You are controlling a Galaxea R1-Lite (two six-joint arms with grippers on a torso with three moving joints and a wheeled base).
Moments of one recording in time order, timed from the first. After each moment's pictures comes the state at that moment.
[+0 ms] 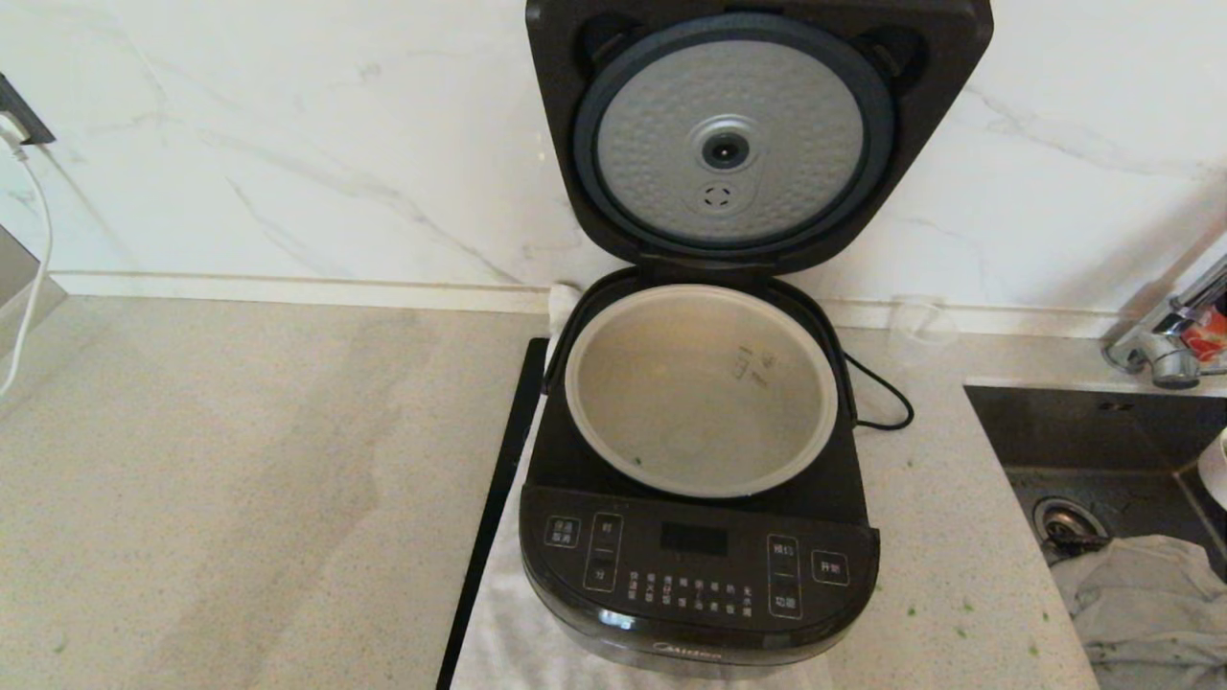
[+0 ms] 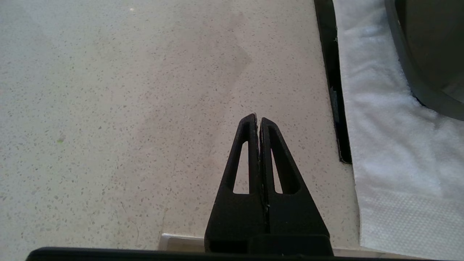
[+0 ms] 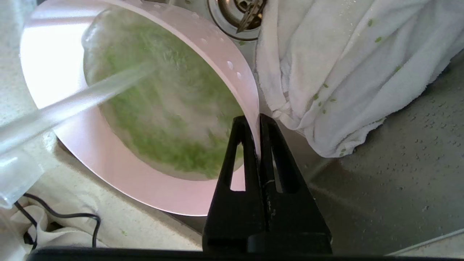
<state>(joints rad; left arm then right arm) -0.02 0.00 -0.02 0.05 -0.01 0.03 -1.00 2.30 -1.85 0.70 0.58 0.39</state>
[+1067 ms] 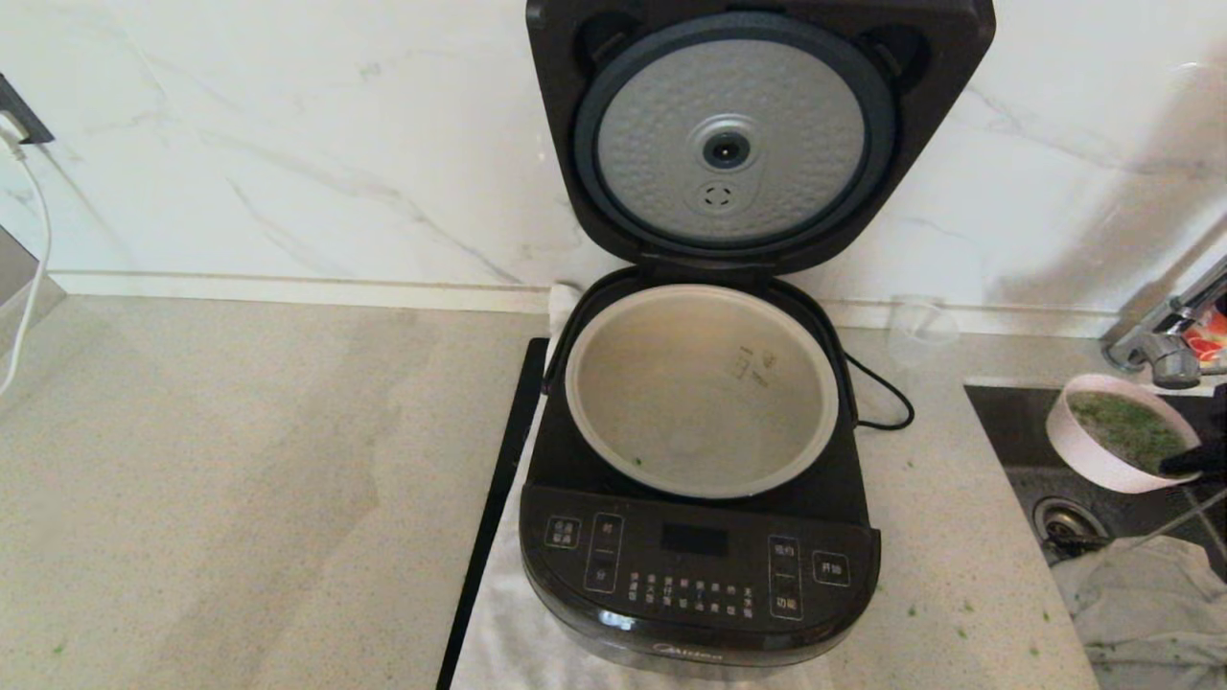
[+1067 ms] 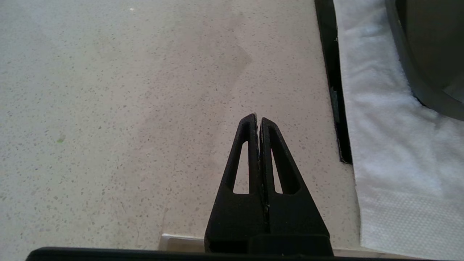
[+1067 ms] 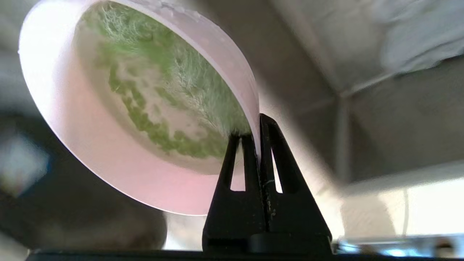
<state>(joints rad) -0.02 0.00 -0.02 0.05 -0.01 0.03 -0.58 1.85 -1.53 0.83 0.48 0.33</state>
